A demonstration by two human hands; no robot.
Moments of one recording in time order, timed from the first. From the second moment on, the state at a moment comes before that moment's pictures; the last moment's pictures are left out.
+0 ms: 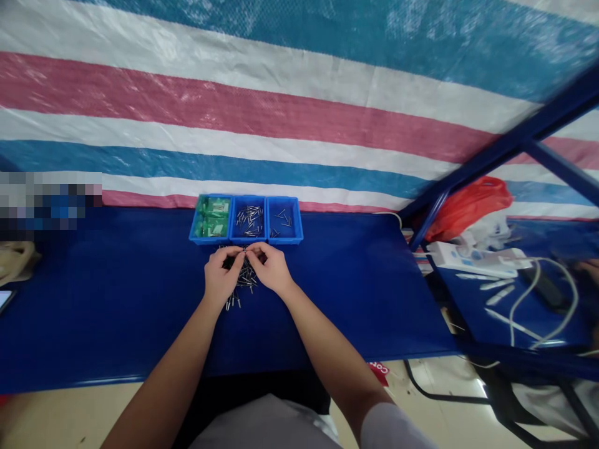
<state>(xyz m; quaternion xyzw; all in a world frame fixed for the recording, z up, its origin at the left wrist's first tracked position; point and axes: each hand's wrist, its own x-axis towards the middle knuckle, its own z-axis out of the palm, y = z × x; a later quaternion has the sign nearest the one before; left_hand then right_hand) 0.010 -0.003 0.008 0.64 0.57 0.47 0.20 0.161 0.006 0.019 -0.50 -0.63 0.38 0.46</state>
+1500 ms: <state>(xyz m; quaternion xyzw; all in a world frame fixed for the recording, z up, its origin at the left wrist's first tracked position) 0.010 -0.001 0.009 0.68 0.57 0.43 0.17 0.162 0.008 0.017 -0.49 -0.64 0.37 0.47</state>
